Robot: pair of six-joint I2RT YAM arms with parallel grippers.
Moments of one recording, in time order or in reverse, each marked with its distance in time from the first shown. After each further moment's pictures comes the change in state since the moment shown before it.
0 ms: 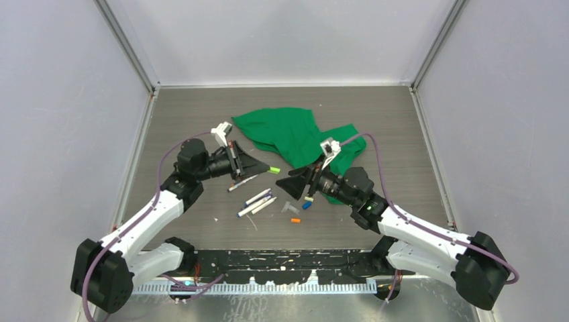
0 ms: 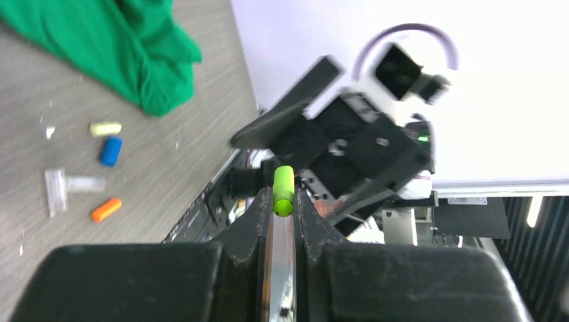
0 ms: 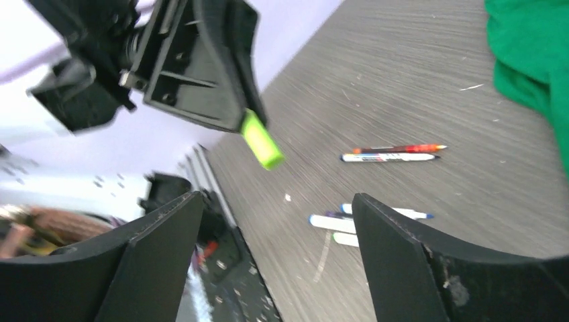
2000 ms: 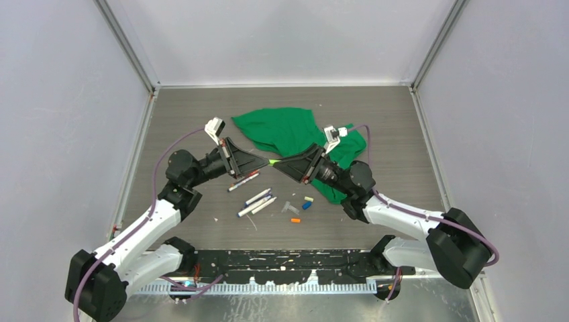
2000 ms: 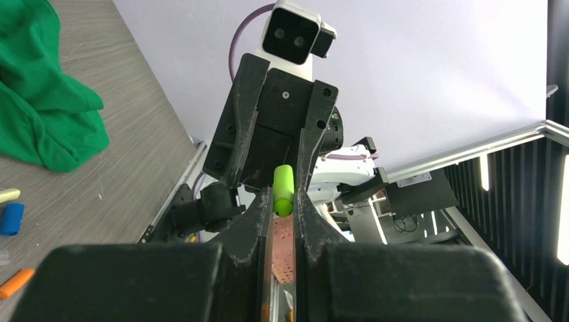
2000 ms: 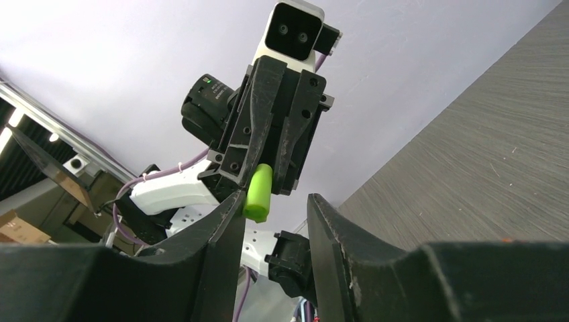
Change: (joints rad) left arm -0.055 -0.117 -0.058 0.360 -0.076 -0.187; right arm -0.097 0.253 -0.013 0.684 -0.182 0.467
